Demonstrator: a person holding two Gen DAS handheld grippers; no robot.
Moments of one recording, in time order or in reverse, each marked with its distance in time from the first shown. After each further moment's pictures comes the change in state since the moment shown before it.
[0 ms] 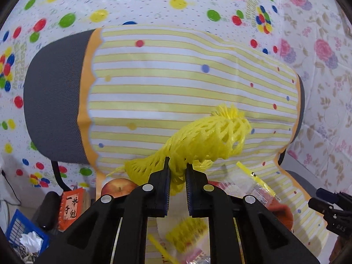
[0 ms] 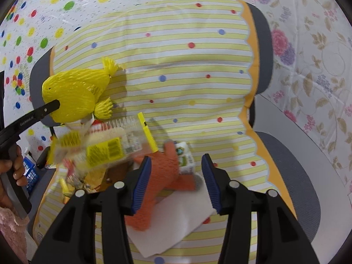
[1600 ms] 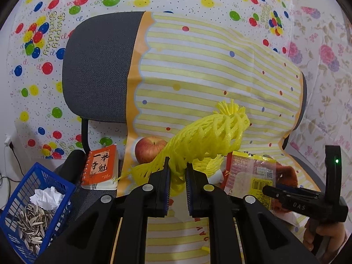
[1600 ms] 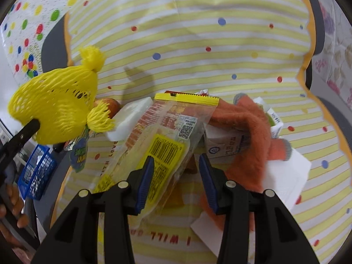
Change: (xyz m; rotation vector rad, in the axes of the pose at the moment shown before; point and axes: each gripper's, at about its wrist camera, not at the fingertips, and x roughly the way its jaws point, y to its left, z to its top) left arm -0.059 0.051 -0.065 -0.052 0.045 0.044; right arm 0.077 0.065 -0.034 0.068 0.189 0.174
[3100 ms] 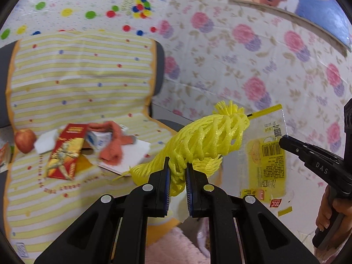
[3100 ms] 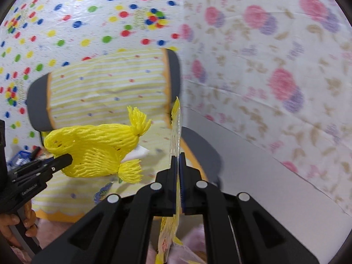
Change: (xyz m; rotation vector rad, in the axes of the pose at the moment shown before) left arm -0.117 -0.224 -0.112 0.262 0.033 -0.601; right arm -0.313 -0.073 -0.176 0.059 -0.425 -0.508
